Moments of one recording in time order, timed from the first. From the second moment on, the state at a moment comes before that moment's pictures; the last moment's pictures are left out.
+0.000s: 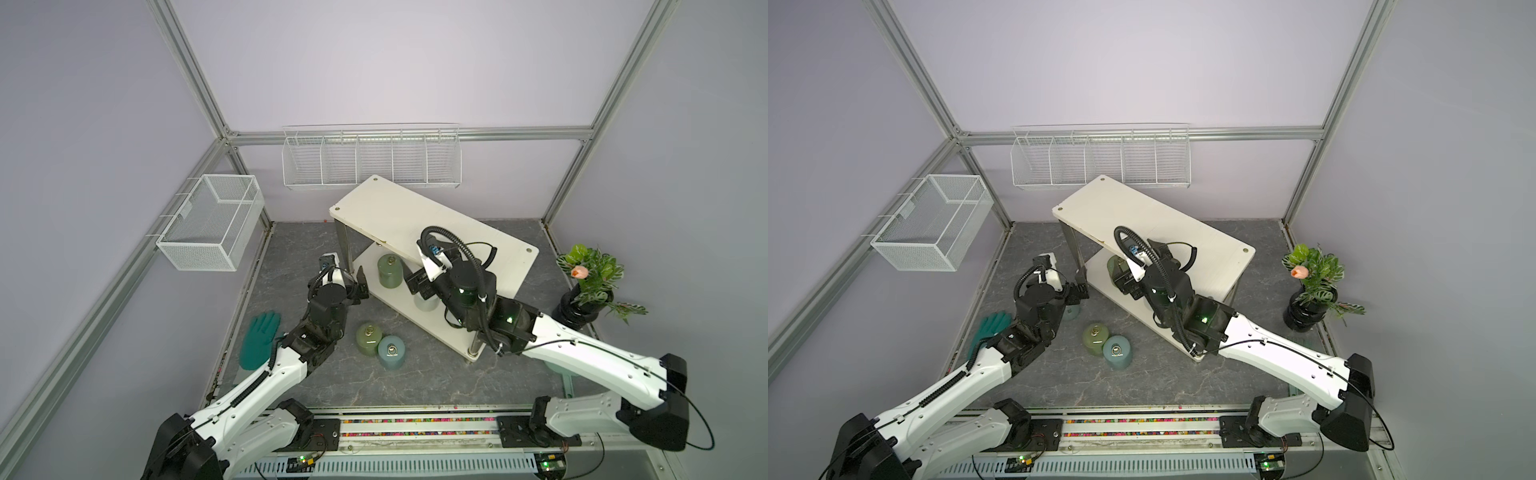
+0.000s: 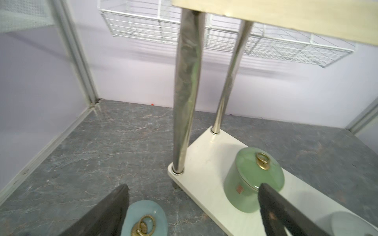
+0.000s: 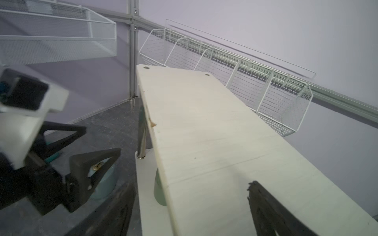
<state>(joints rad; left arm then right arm) -0.64 1.00 0.63 0.15 -0.49 -0.25 1.10 1.28 1.22 -0.09 0.56 -0.18</state>
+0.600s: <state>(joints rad) -0.63 1.33 0.49 0.51 -0.18 -0.18 1.39 1.12 0.90 -0.16 0.56 -0.23</state>
